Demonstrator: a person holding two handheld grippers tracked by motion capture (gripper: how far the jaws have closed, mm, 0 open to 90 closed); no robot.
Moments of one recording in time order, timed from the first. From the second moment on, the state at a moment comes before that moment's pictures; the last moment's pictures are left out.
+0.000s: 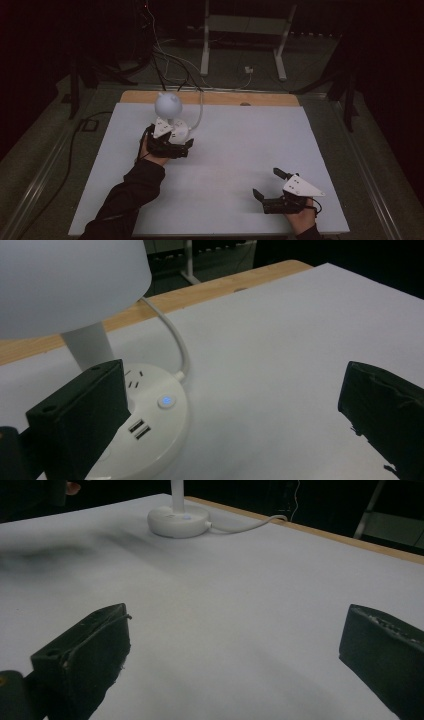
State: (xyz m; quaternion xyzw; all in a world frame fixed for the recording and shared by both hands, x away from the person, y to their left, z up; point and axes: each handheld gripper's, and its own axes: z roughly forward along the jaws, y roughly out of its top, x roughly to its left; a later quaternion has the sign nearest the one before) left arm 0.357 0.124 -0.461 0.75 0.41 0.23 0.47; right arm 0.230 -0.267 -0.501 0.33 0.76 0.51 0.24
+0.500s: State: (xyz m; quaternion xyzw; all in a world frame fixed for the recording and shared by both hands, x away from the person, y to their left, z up) left arm 0.373 0.111 -0.477 0.75 0.41 0.23 0.46; right arm 0.230 -0.267 -0.501 0.33 0.75 0.52 0.24
